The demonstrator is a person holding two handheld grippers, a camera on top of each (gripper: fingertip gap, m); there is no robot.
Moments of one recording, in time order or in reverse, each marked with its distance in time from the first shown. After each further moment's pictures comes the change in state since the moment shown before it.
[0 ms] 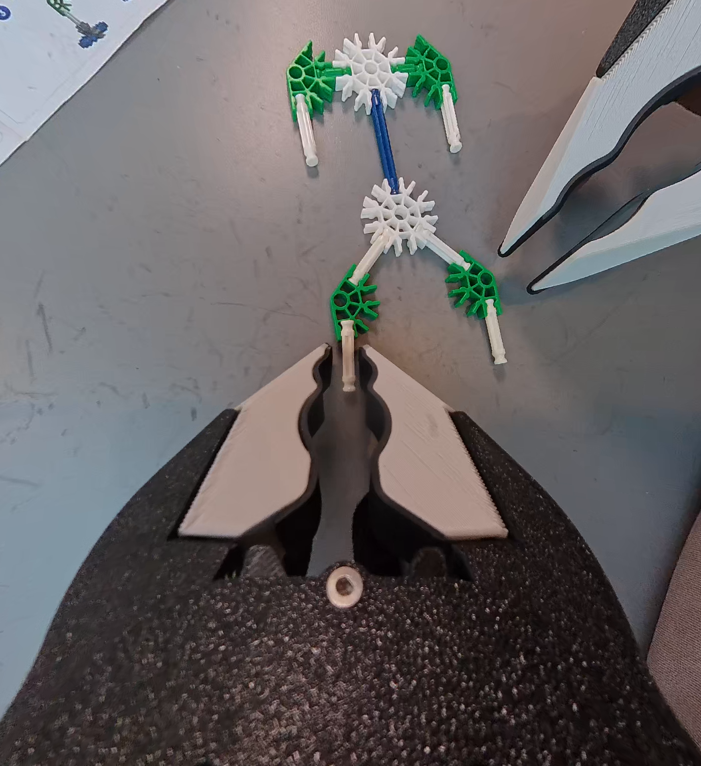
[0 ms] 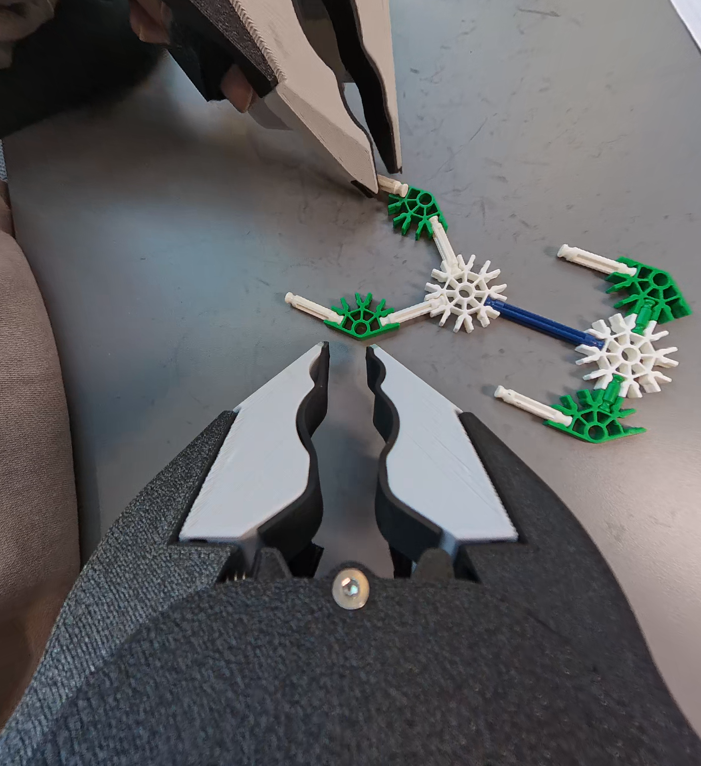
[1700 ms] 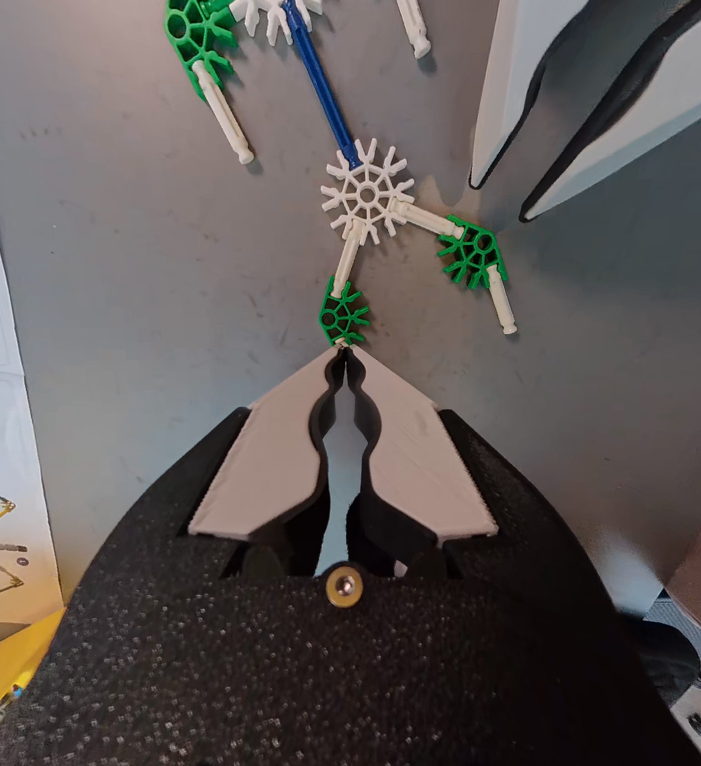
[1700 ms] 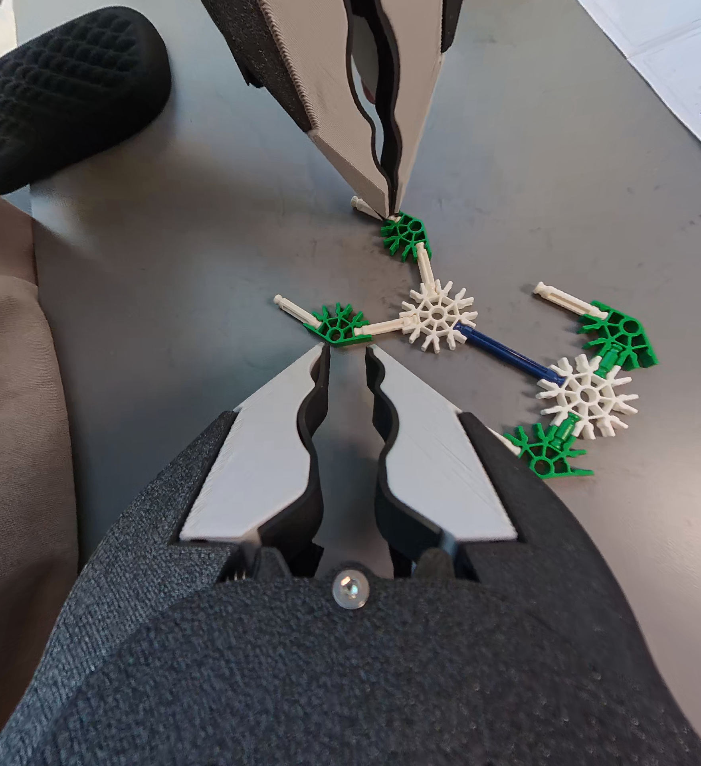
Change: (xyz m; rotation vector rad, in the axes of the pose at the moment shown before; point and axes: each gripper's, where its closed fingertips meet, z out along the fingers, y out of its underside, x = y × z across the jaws) left arm 0.007 -0.022 0.017 -0.434 0.109 0.478; right arm 0.014 0.005 -0.016 0.099 -0.008 0.065
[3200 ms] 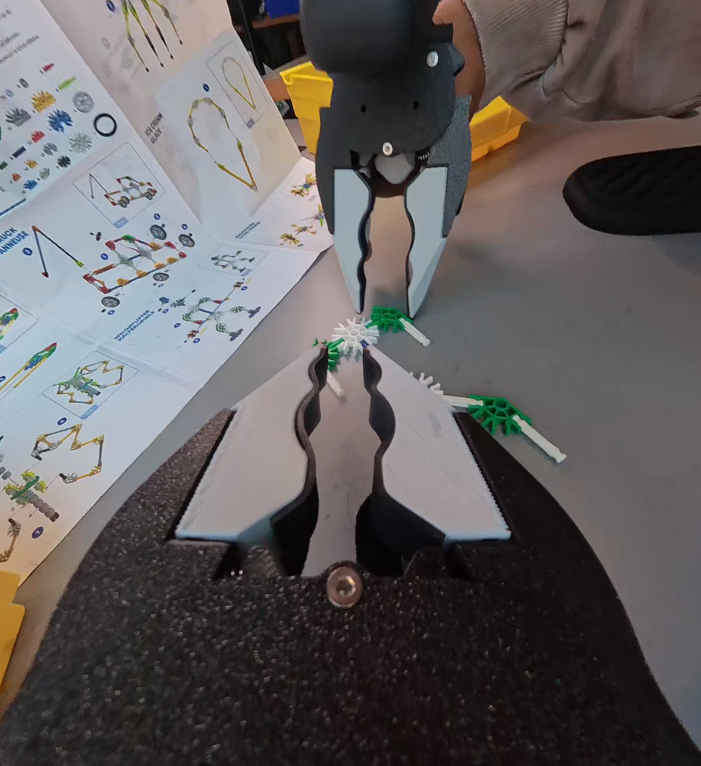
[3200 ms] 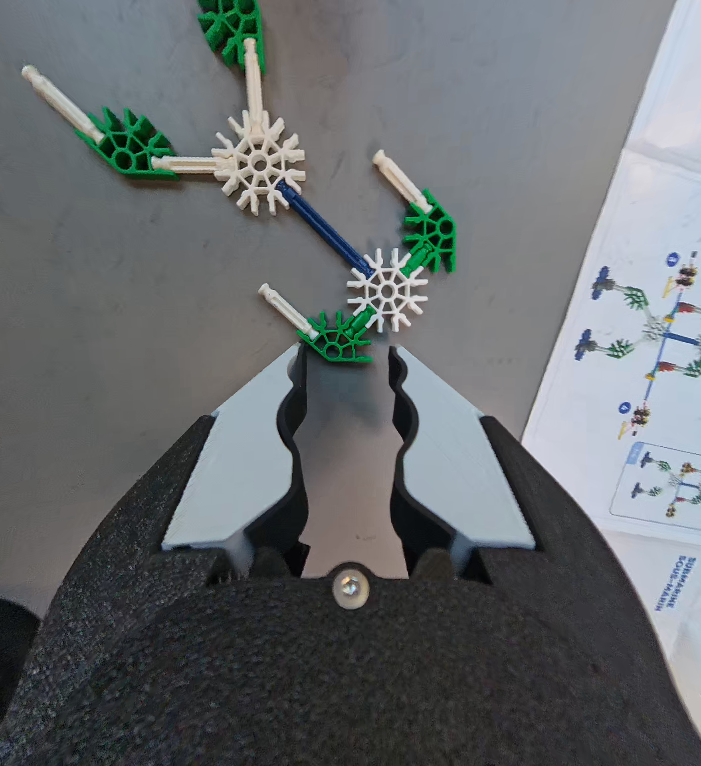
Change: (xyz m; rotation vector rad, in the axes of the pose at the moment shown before) left arm -0.022 -0.003 -0.070 0.950 -0.350 -0.115; right arm 0.095 -0.019 0.017 -0.449 -0.101 -0.595
